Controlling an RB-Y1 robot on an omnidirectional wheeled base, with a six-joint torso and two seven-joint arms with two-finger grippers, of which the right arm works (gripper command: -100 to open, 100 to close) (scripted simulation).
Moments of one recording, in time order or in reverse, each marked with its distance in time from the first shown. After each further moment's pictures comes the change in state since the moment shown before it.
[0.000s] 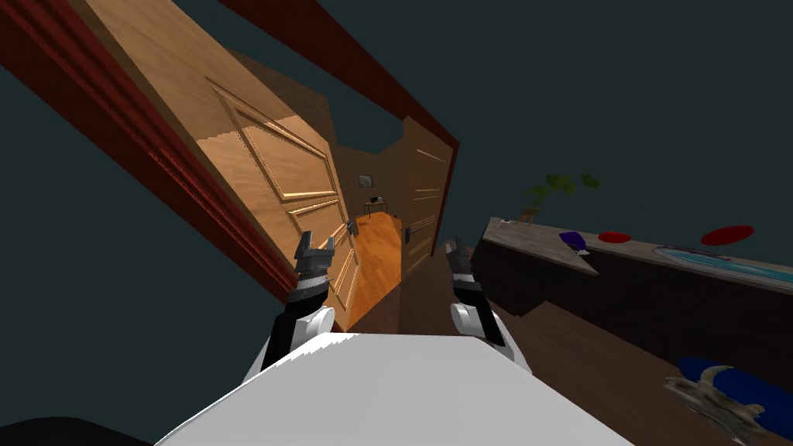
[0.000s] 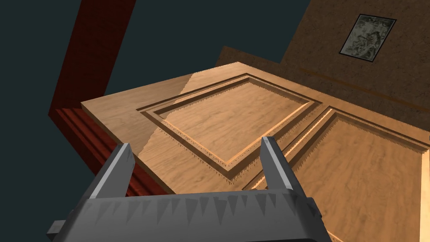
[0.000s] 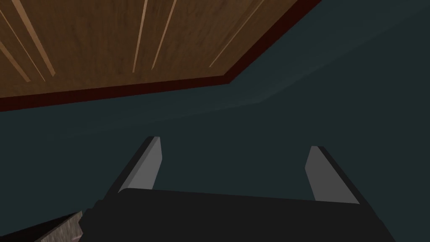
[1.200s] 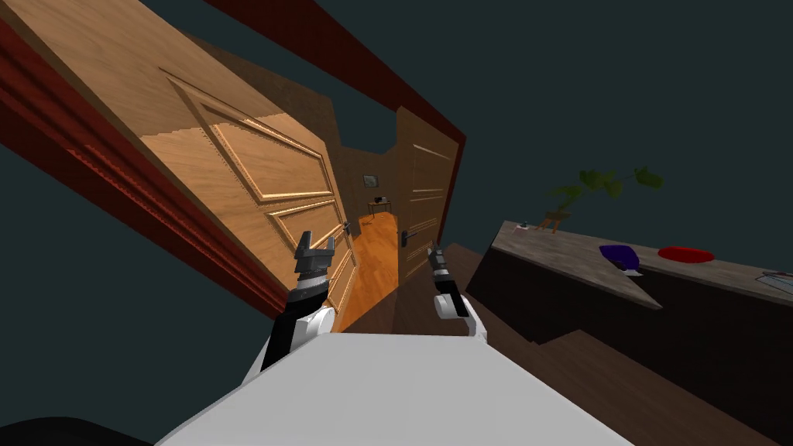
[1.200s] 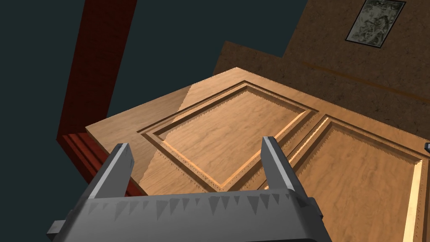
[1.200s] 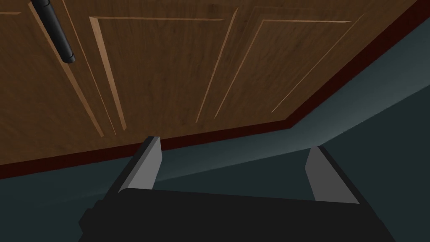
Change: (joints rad) arm -0.192 -0.013 0.086 0.330 0.020 0.005 -0.039
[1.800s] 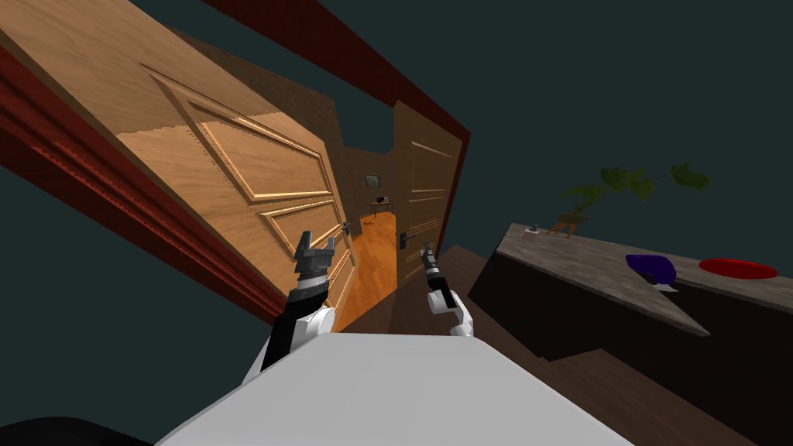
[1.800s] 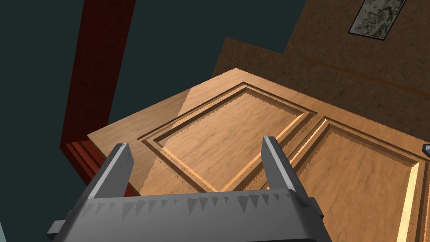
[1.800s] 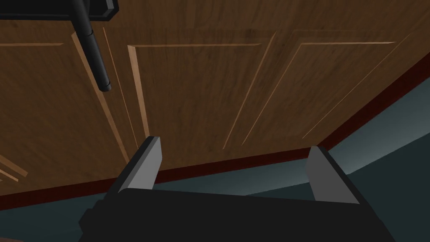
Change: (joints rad) arm -0.099 0.001 0.042 0.165 0.009 0.002 -0.020
